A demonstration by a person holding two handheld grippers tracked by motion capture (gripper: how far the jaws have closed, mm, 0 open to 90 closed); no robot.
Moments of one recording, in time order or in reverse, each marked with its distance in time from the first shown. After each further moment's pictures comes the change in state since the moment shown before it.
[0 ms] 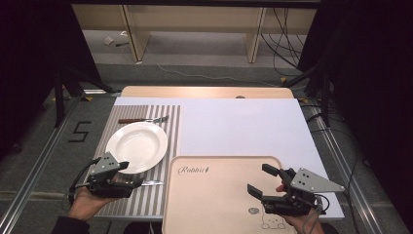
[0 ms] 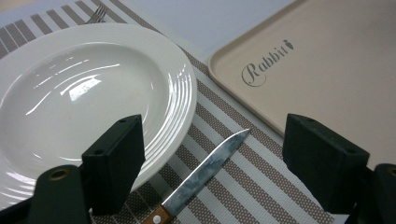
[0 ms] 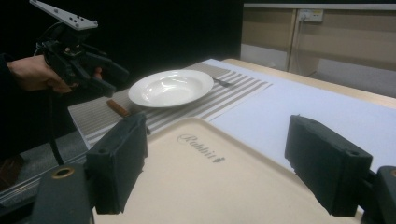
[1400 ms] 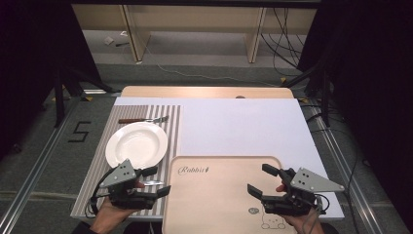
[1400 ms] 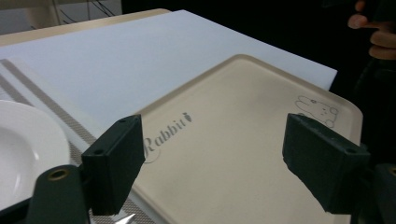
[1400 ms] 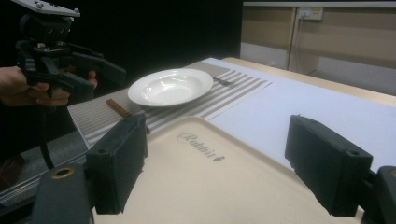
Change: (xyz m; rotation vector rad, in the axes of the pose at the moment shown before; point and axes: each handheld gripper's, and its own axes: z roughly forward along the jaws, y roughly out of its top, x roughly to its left) left arm -0.058 0.019 0.008 -0.246 -0.225 -0.043; right arm 0.000 0.000 0.000 0.005 -0.001 0.003
